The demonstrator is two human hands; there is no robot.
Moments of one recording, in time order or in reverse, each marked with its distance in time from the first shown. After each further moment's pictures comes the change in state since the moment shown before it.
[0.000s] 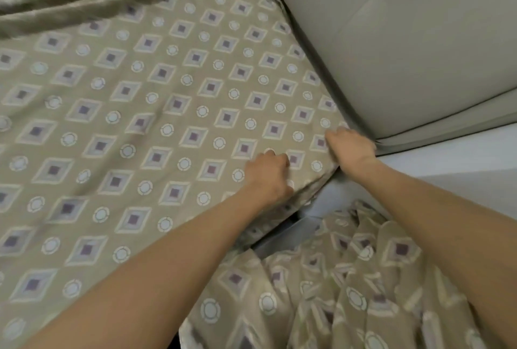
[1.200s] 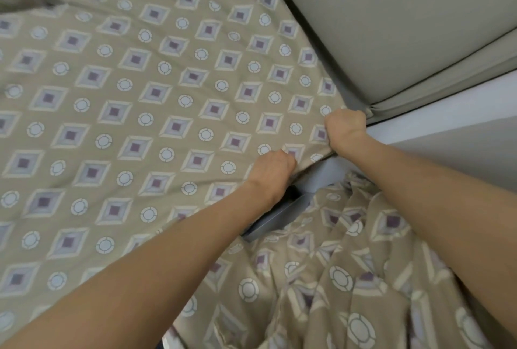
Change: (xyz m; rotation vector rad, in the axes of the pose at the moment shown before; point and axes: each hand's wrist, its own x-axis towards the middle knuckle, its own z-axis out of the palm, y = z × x) left_hand -0.018 0.035 0.030 0.404 -0.016 0.240; right_hand 0.009 0.006 0.036 -0.063 -0.097 0.087
